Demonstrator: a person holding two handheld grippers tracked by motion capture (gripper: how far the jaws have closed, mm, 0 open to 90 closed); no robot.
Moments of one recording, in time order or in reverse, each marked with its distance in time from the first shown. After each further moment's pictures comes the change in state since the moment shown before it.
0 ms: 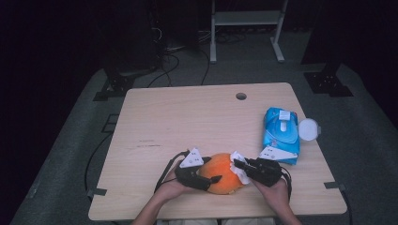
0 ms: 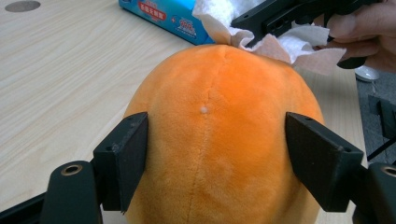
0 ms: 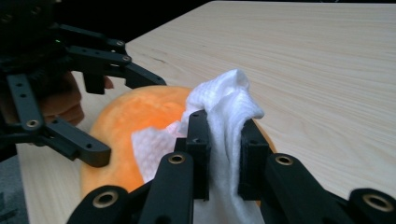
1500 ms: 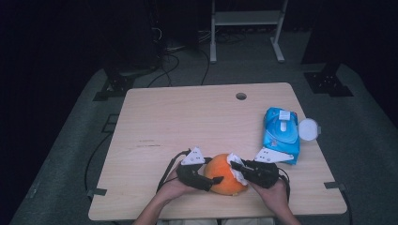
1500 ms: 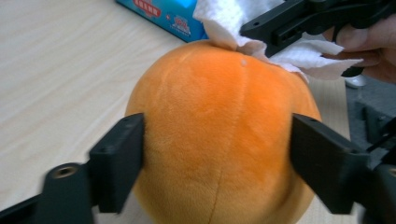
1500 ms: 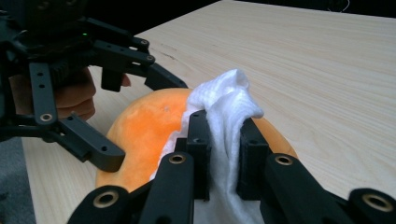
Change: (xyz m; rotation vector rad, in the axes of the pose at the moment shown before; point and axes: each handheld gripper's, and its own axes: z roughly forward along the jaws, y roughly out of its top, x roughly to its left) left arm -0.002 0.003 0.002 0.007 -0.018 -0.046; right arm 0.013 0.004 0.001 0.009 0.015 -0.069
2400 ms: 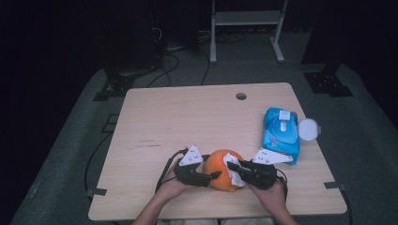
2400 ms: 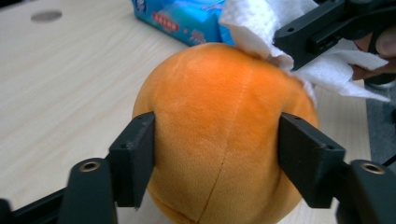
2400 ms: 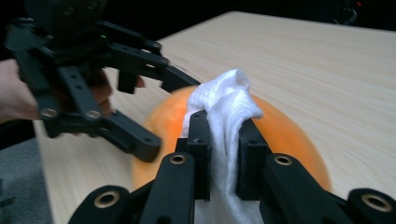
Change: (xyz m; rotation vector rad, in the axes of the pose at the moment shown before) left arm -0.003 0.008 -0.011 -0.023 0.066 0.050; right arm 0.014 0.009 -0.002 -0.042 0.038 -0.025
